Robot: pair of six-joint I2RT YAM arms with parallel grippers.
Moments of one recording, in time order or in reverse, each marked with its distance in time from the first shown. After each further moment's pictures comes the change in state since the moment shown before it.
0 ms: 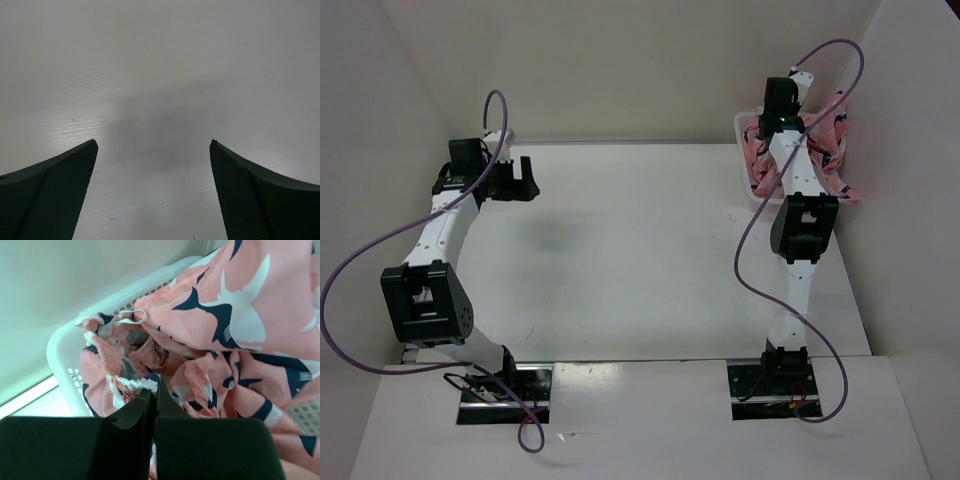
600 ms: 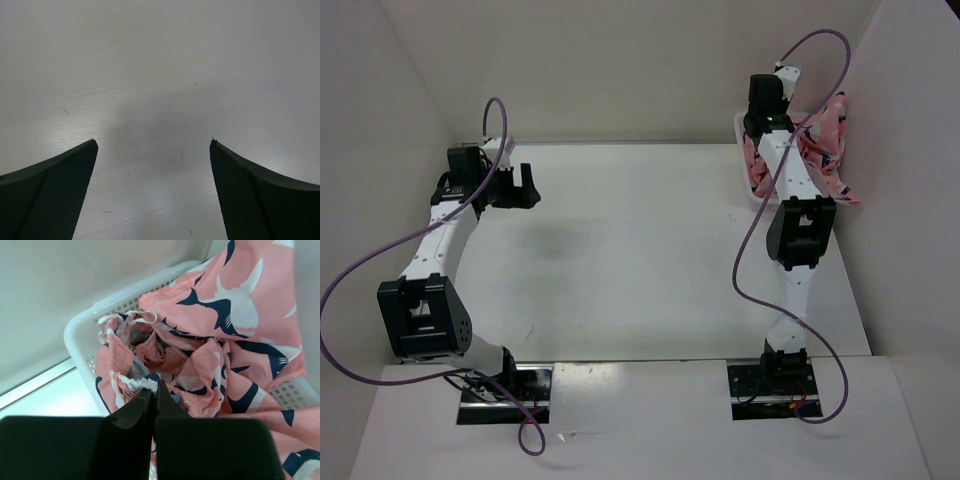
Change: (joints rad) left arm -0.003 -0.093 -0.103 0.035 0.018 0.000; right arm 0.081 -0.117 -0.105 -0.002 0.113 -0.038
